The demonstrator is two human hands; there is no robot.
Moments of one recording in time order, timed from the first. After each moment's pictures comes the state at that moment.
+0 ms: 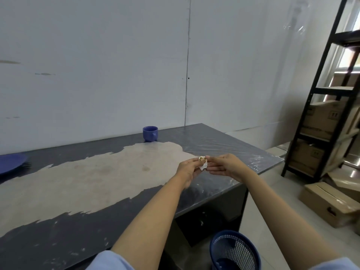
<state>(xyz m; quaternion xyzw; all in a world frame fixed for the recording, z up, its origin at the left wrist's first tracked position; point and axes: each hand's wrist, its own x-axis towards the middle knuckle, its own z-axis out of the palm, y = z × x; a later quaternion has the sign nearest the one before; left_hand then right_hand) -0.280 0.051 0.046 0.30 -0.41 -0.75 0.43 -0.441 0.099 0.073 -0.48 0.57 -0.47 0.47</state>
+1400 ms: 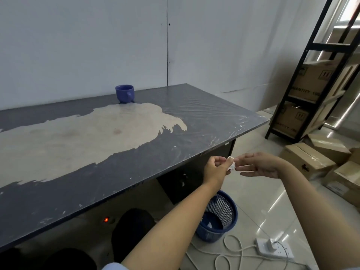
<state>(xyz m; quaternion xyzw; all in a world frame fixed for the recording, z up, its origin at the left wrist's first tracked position) -0.402 0.152 -0.063 0.37 -0.49 -0.68 0.39 -0.585 0.184 -0.017 -0.38 0.66 -0.35 0.55</state>
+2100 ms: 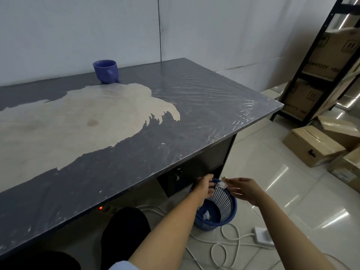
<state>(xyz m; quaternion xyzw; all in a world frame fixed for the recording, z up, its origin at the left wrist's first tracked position) -0.422 0.103 -0.166 0.52 -0.36 -0.75 0.19 -0.579 0.164 -0.165 -0.17 0.70 -0.45 0.53</state>
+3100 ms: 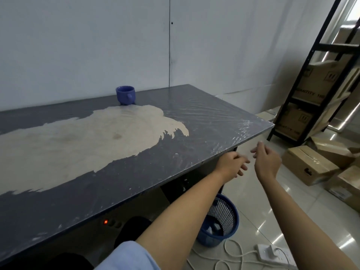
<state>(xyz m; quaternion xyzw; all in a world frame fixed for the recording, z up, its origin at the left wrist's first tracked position) -0.424 0.129 -0.009 0.34 -0.67 -0.62 0.24 -0.546 0.158 -0.023 -0.28 0.73 -0.62 0.03</state>
